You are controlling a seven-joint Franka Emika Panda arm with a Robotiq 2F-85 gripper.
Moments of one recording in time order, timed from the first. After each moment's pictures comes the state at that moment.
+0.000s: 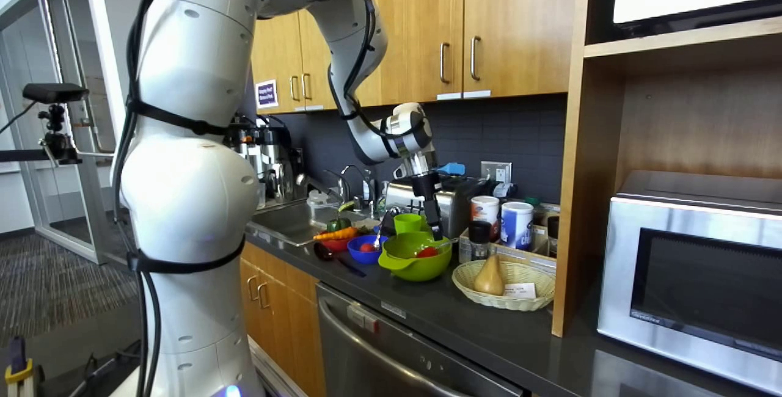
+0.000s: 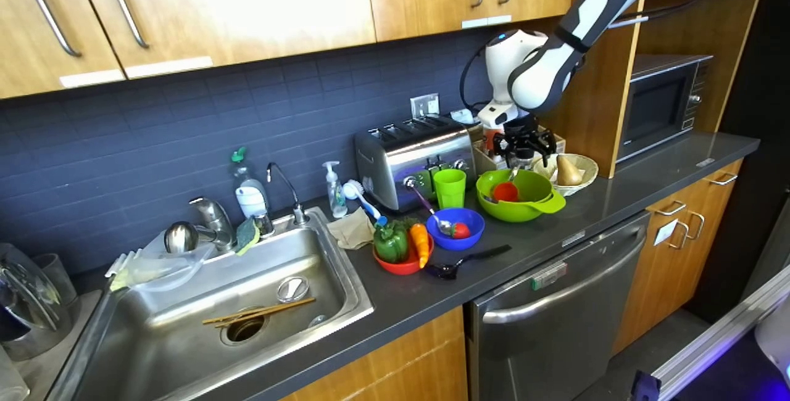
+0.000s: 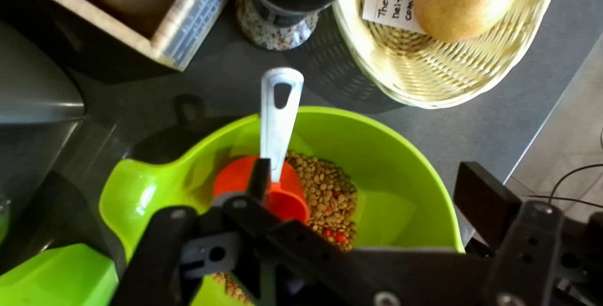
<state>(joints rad) 0.02 0.26 0.04 -2.18 -0.48 2.40 -1.72</state>
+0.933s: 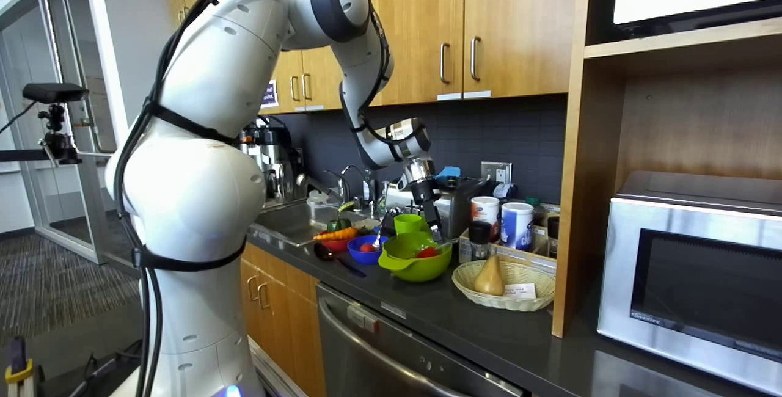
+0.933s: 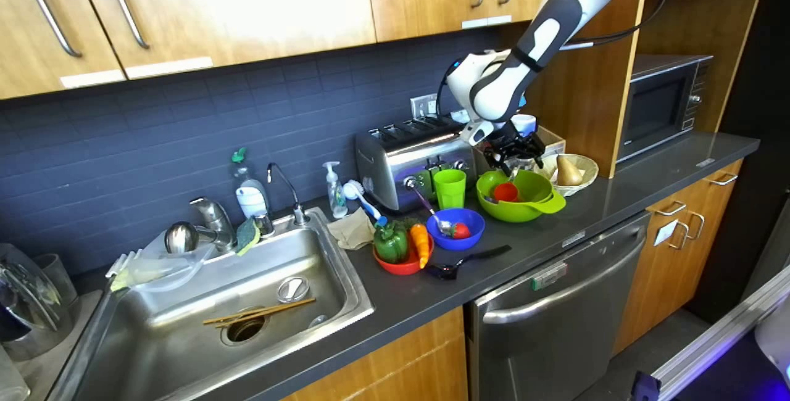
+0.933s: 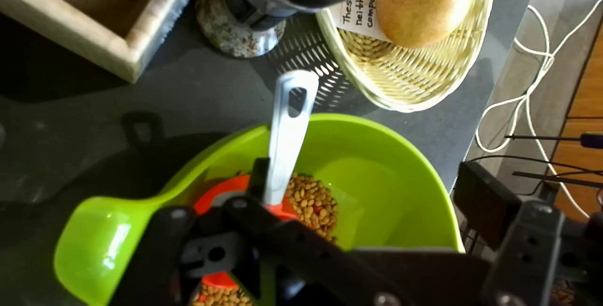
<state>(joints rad) 0.10 0.47 0.05 -1.90 -0.54 2.03 -1.66</state>
